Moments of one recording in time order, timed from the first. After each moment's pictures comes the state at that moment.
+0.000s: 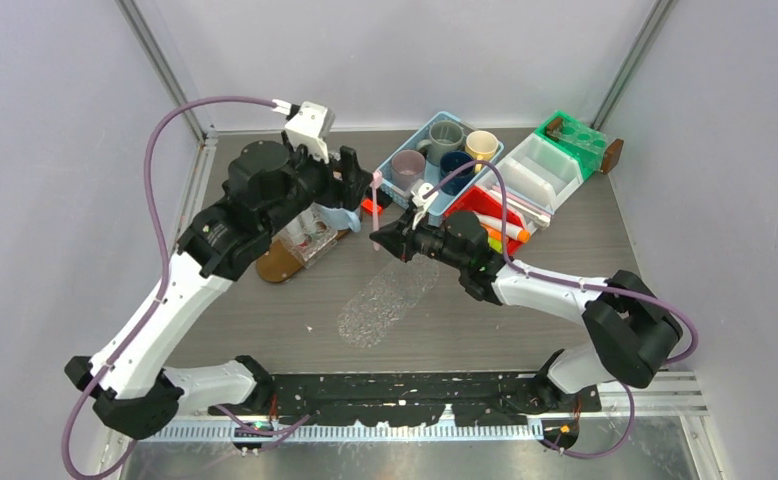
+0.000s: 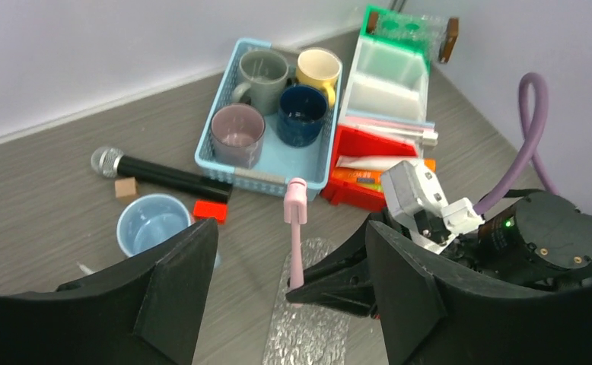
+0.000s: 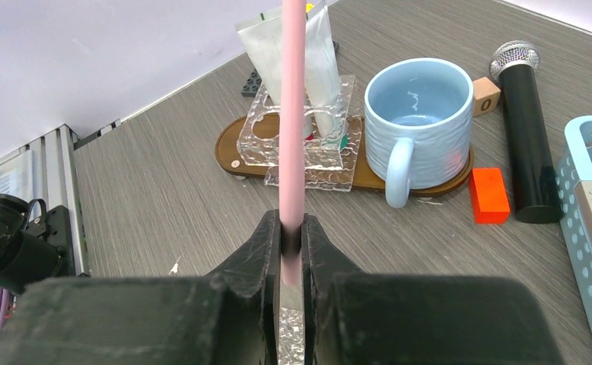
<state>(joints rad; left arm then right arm) -0.71 1.13 1.46 -0.48 -0.12 -0.17 0.77 1.44 0.74 0.67 -0.27 0.21</state>
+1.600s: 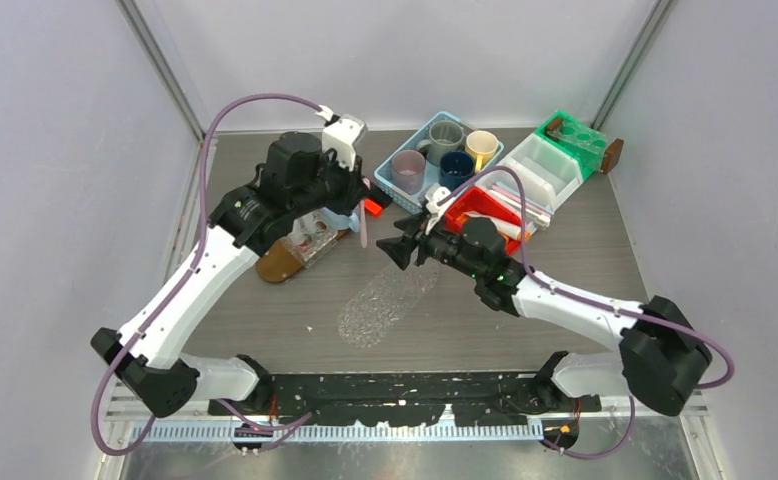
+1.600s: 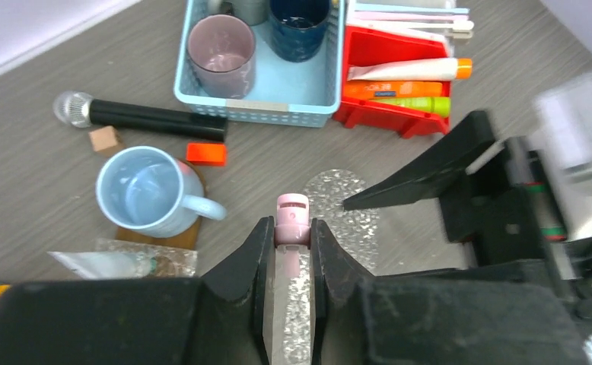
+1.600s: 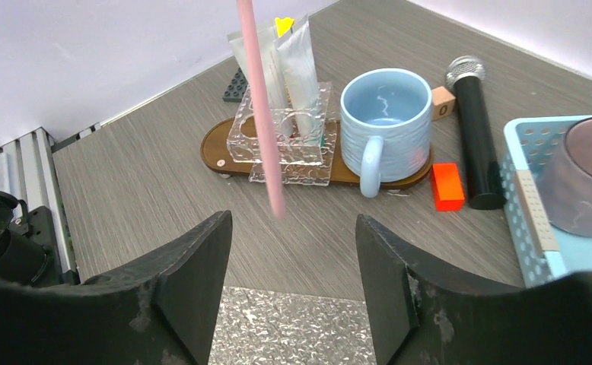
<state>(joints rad) -0.65 1.31 1.55 -0.69 0.04 -0.09 0.78 1.30 0.70 0.56 -0.20 0.15</state>
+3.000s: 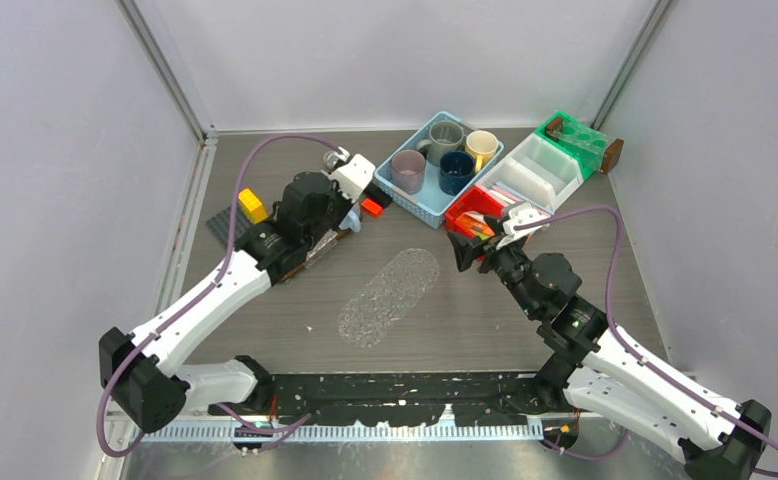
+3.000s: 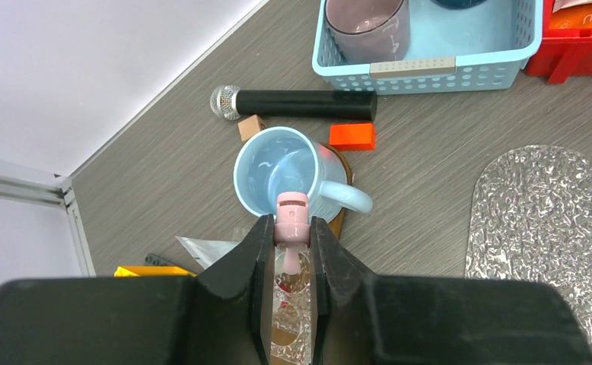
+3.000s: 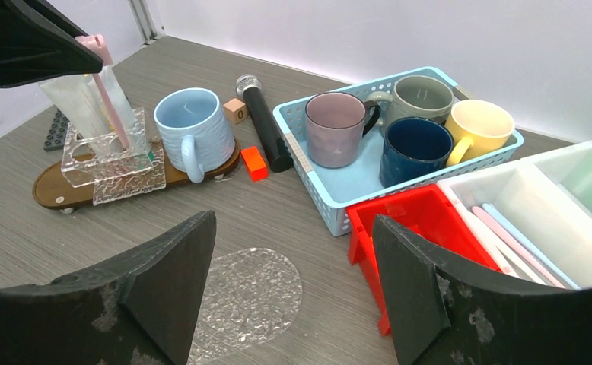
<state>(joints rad) -0.66 1.19 1.10 -0.29 -0.28 0.31 0.78 0.66 0.57 0.13 0.32 0.02</state>
